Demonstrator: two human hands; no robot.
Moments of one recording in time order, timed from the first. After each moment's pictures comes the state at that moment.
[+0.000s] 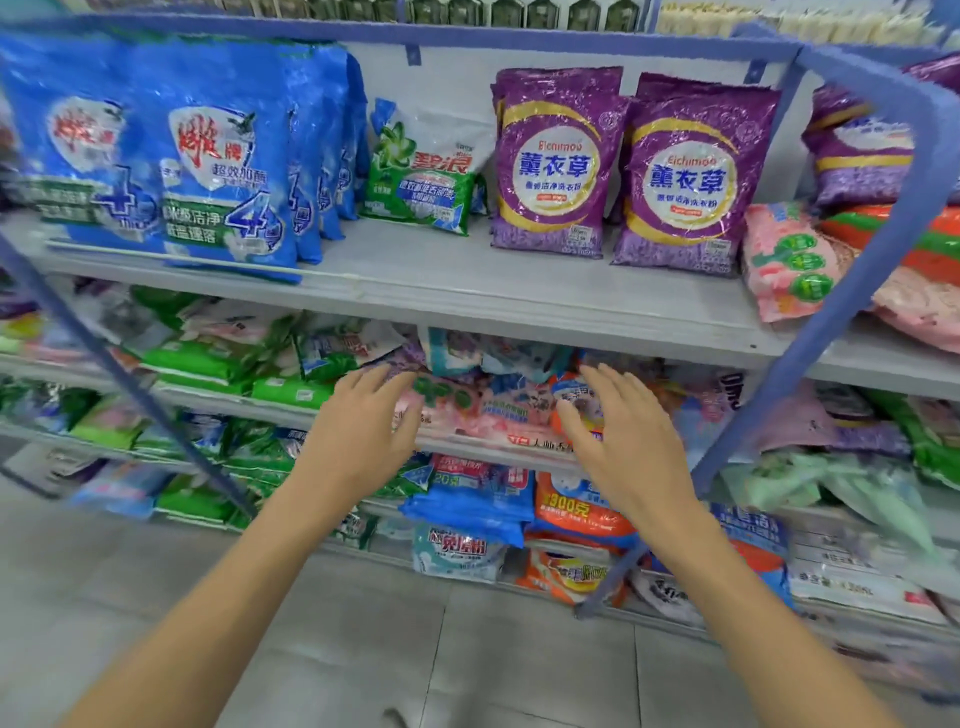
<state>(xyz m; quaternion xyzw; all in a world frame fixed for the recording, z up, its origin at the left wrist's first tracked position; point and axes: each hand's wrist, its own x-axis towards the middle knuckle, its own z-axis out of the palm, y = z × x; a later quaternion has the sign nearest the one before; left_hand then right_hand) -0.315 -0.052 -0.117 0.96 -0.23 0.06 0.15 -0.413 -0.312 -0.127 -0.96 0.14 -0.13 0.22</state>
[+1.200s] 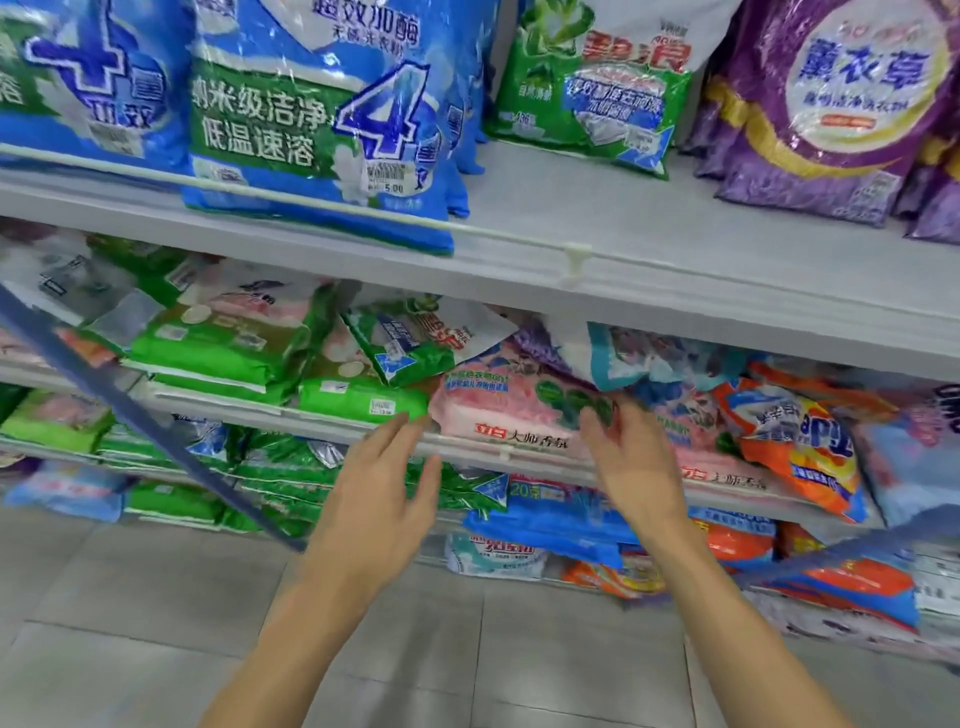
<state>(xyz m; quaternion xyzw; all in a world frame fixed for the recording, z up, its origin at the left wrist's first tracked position) -0.170 0.100 -0.263 0.92 -0.19 -0.04 0.35 -0.215 -0.156 -0.264 -0.89 0.32 -0.06 0.32</state>
